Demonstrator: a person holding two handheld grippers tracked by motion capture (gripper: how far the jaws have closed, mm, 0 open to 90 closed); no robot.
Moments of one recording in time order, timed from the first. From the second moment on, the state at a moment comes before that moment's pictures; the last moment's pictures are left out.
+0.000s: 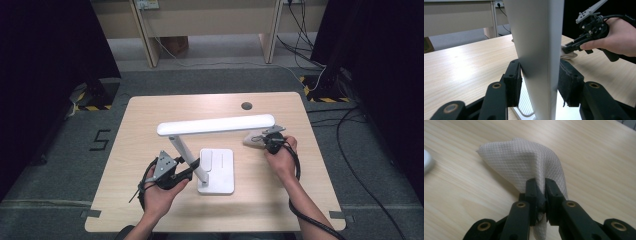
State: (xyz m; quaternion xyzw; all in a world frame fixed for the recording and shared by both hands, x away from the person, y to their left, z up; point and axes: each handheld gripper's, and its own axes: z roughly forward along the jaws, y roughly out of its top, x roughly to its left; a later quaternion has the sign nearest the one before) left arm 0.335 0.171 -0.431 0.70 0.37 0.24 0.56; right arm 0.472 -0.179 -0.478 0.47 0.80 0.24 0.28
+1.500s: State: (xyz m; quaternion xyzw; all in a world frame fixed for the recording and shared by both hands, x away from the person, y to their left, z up) left arm 0.323 0.177 -0.449 0.73 0.35 0.22 0.55; right arm 0.337 -0.107 -0.510 0.28 0.88 0.36 0.13
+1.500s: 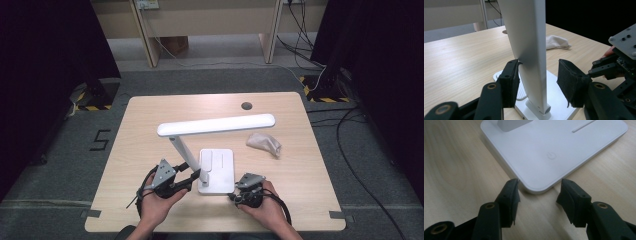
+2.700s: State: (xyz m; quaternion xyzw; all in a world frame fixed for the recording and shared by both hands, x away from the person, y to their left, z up) left arm 0.339 0.187 -0.449 0.71 0.37 0.24 0.55; right arm 0.357 -0.106 -0.493 0.29 0.86 0.39 0.15
